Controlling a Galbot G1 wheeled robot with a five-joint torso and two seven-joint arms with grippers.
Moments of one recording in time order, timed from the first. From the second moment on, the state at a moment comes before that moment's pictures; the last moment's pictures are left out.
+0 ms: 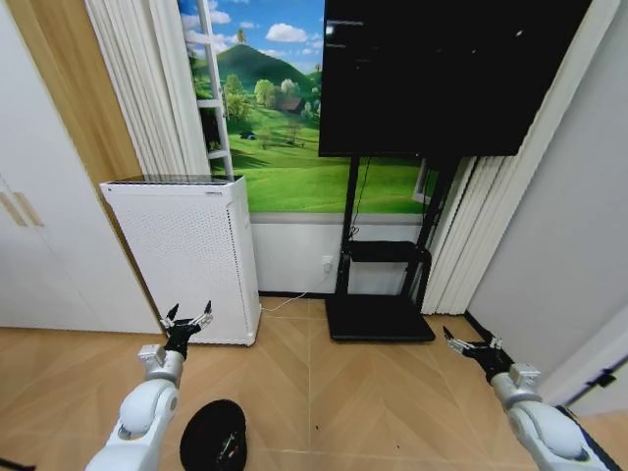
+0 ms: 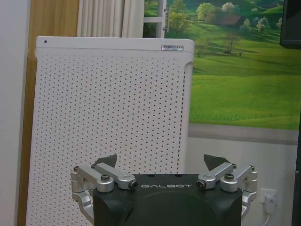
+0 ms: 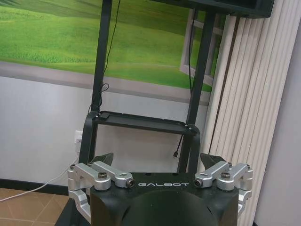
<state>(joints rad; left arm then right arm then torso) 1.23 -1.20 -0.64 -1.87 -0.44 0.08 -0.08 -1.39 0.94 0.83 1.63 0.51 0.02 -0.09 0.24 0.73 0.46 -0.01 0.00</state>
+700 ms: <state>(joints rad) 1.23 -1.20 -0.64 -1.87 -0.44 0.08 -0.08 -1.39 0.94 0.83 1.63 0.51 0.02 -0.09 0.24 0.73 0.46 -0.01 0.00</state>
